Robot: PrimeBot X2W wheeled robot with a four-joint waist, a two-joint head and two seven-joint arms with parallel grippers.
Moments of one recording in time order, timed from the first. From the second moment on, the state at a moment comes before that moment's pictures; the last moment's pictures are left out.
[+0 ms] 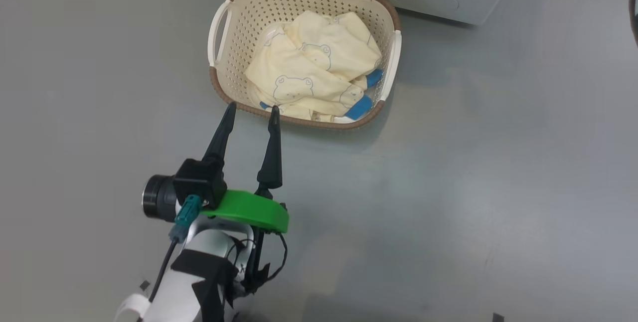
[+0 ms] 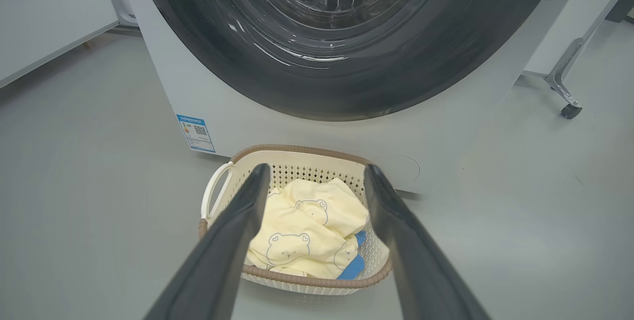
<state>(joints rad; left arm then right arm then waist) -0.45 0.04 -0.48 0.28 -0.33 0.10 -0.25 -1.17 -0.22 0.18 0.60 1.36 0.13 0.28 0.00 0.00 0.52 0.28</state>
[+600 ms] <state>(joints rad) -0.47 0.03 -0.49 0.26 -0.36 0.12 -0.25 -1.26 -0.23 0.21 0.73 1.43 0.13 0.33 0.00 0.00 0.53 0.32</state>
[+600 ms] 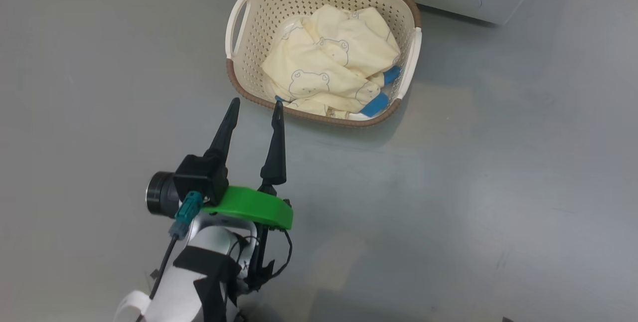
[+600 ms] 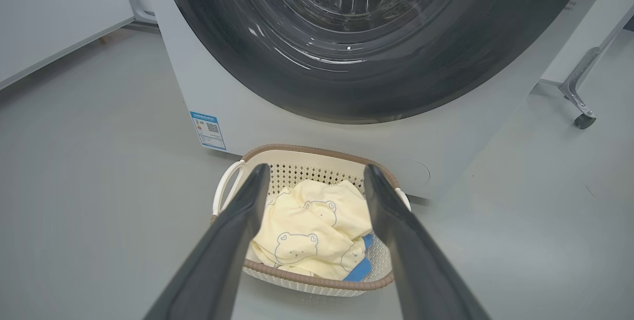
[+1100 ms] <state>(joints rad) -0.47 0.03 -0.51 0.26 -0.36 0.12 -0.25 -1.32 -0.22 0.17 0.84 1.53 0.13 0.39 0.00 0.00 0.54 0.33</state>
